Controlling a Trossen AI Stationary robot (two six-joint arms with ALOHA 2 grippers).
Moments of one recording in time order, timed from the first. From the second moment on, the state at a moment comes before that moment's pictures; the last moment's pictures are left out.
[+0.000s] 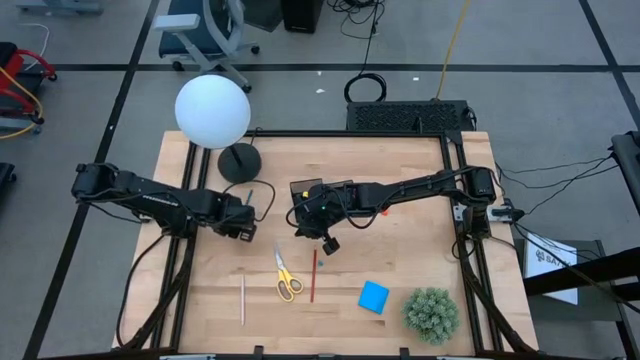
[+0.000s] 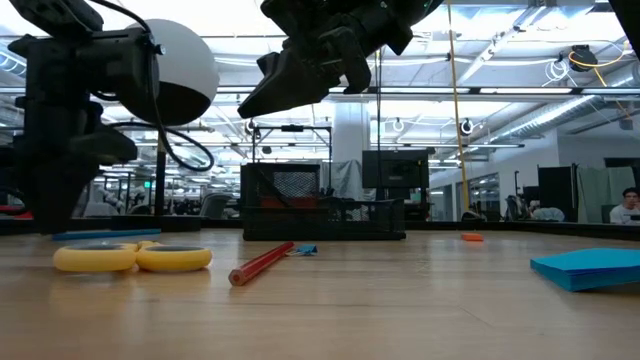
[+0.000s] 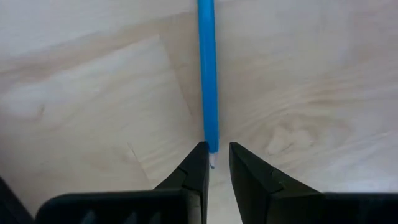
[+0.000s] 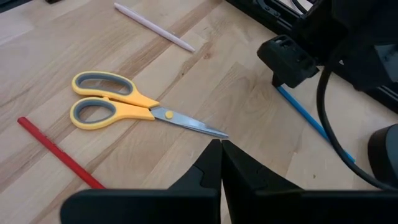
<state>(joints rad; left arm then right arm) -0.05 1.19 0.52 -0.81 0.01 -1.29 0.01 1.93 1.41 -0.16 -0.26 -0.54</state>
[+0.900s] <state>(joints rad) 0.07 1.32 0.51 -0.76 0.06 -1.21 0.01 1.93 1.41 -0.16 -0.26 -0.54</state>
